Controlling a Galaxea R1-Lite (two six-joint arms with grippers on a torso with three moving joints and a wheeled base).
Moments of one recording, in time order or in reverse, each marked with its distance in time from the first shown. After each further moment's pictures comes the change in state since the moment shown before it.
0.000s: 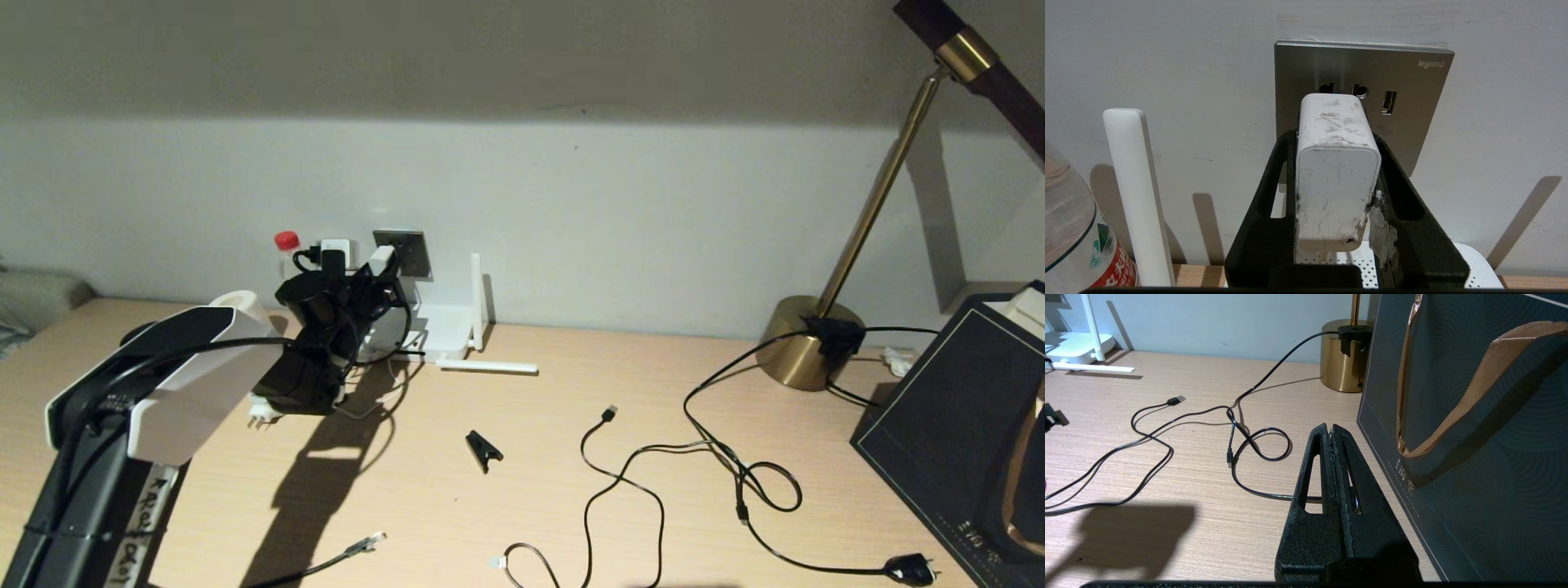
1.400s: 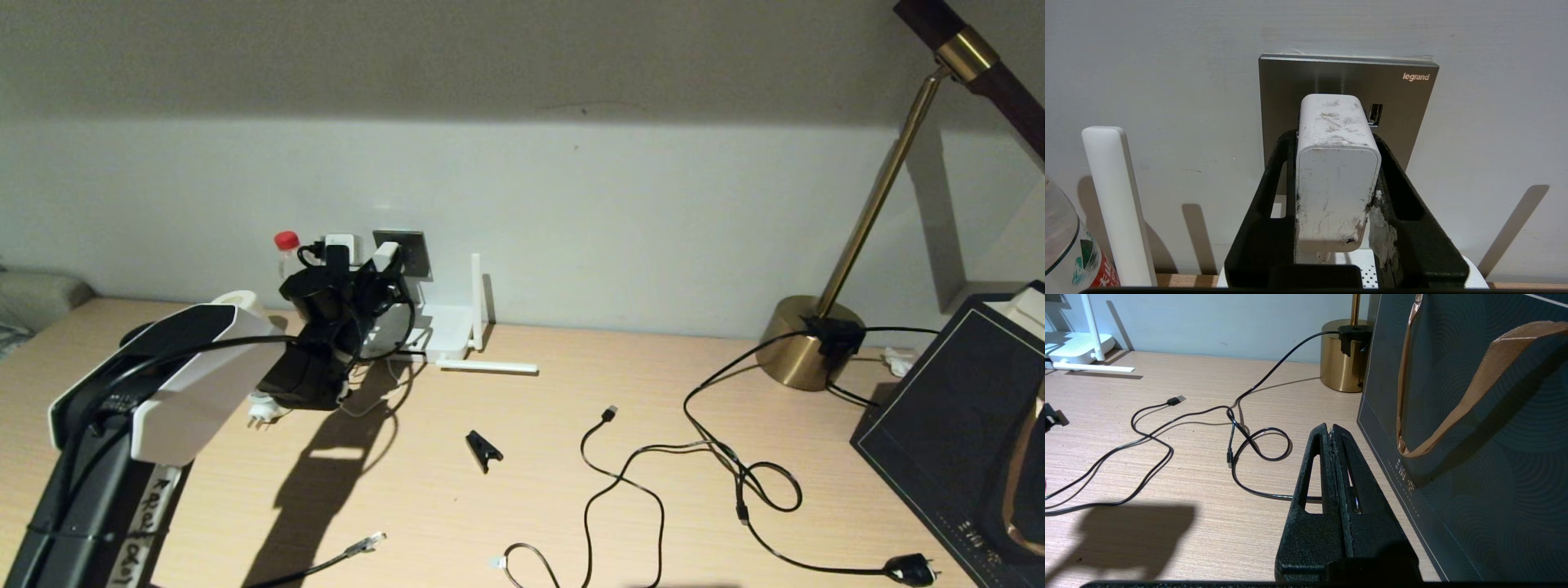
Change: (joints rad) left arm -0.013 -0.001 -0.032 0.026 0.002 0.000; right arm 0.000 0.000 0.000 0.000 0.001 0.000
